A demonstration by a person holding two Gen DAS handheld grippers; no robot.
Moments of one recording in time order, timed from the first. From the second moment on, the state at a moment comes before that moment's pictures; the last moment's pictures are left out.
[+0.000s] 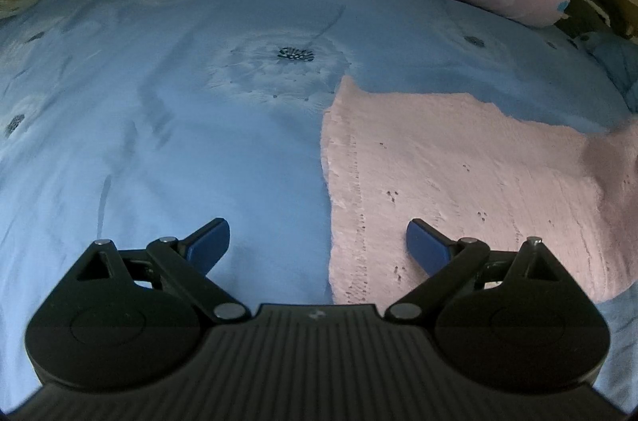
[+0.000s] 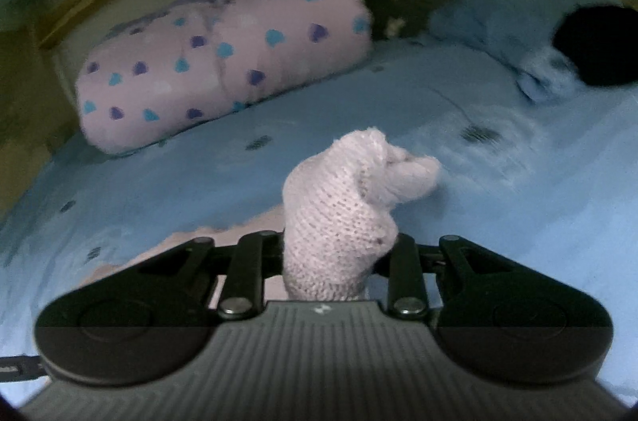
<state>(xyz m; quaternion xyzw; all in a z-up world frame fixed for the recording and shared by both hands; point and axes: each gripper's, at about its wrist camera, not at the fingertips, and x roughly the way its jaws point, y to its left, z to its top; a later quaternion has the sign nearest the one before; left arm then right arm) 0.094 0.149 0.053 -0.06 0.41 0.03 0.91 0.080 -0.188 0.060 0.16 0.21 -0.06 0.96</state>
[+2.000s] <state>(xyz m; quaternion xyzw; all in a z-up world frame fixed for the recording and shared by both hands) 0.076 0.203 0.079 -0.16 0.37 0.03 0.92 0.017 0.011 0.036 -0.02 0.20 0.28 0.94</state>
